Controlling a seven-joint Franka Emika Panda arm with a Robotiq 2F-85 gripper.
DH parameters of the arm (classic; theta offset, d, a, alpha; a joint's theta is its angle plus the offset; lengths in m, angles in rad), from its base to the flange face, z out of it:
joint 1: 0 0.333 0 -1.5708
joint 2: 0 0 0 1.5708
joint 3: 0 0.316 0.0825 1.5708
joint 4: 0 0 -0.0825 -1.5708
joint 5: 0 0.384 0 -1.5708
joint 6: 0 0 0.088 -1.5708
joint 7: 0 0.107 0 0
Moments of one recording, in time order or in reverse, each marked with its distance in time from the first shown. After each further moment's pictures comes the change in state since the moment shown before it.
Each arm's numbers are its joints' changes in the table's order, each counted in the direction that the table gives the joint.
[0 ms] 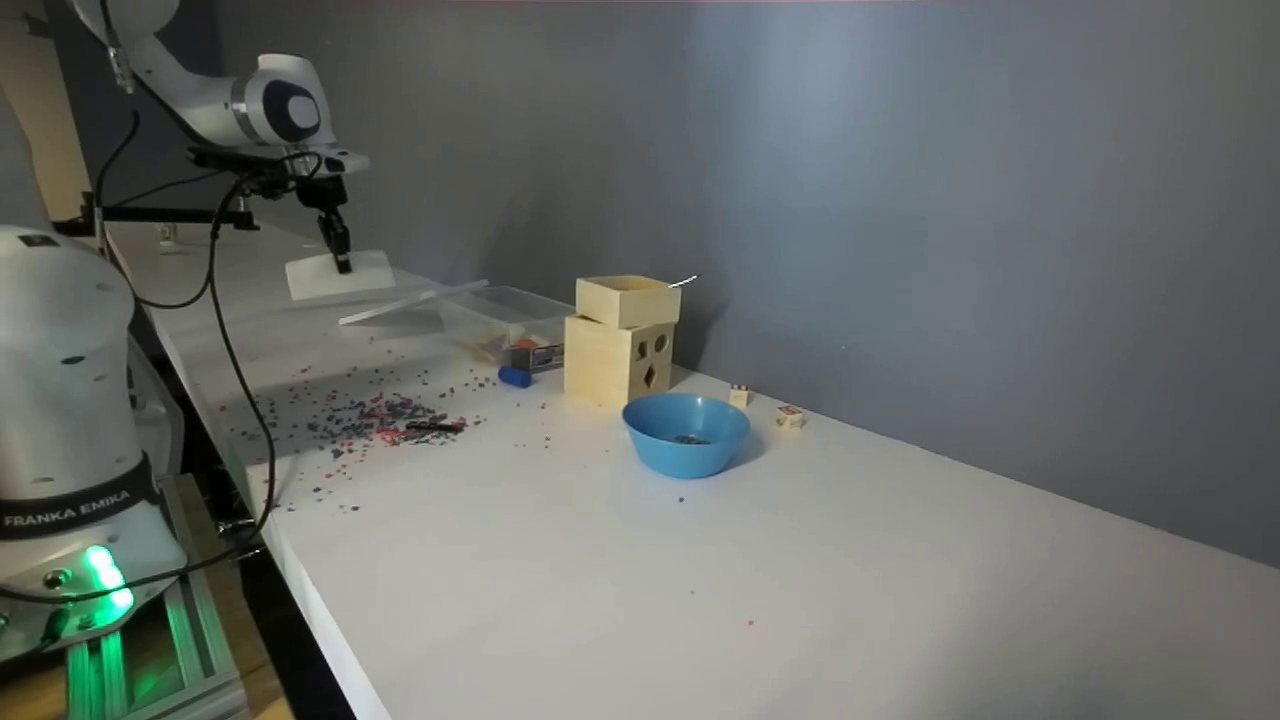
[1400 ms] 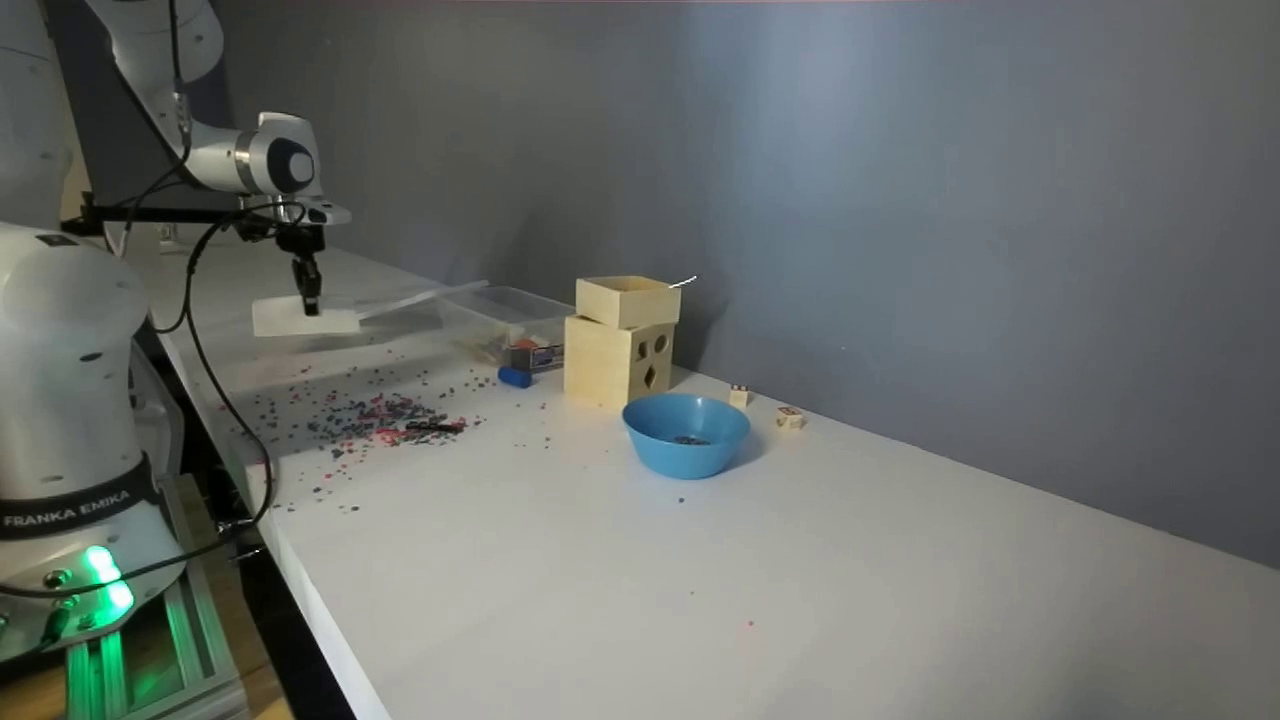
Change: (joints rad) arm 0.114 0.220 0.002 0.015 0.006 -0.076 0.073
